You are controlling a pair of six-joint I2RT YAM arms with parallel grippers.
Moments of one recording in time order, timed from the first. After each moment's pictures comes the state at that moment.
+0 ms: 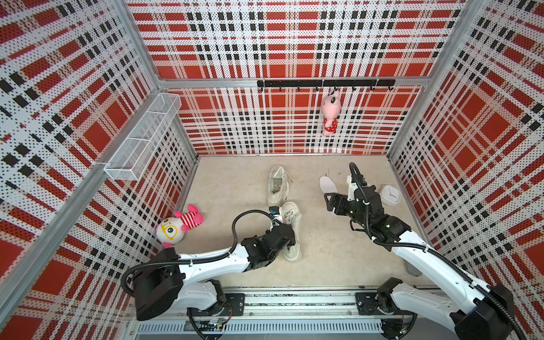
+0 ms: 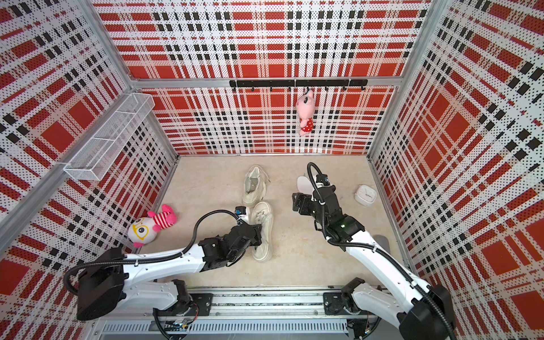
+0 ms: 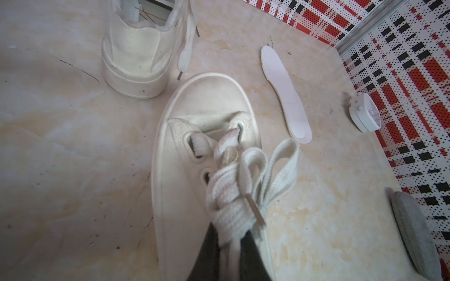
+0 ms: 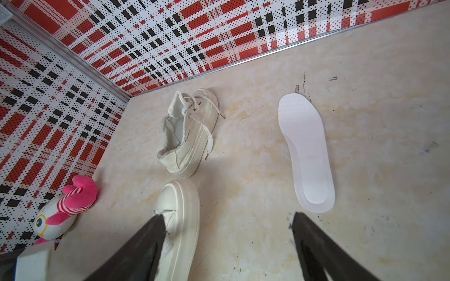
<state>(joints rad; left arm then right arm) -1.04 1.33 0.65 0.02 -0.48 -0.90 0.54 1.04 0.83 -0.27 0.13 0.55</state>
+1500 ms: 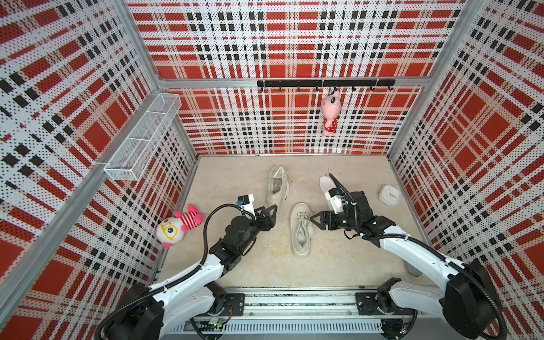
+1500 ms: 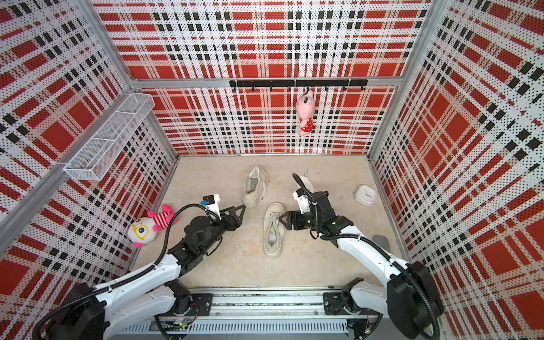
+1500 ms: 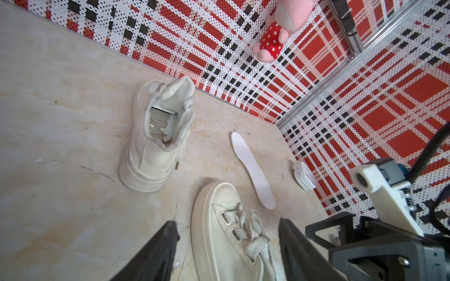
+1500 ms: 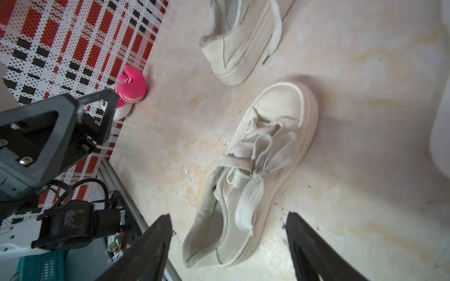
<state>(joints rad) -0.63 0.98 0.36 0.44 -0.09 -0.66 0.52 1.21 0.71 -0.20 -0.45 0.45</state>
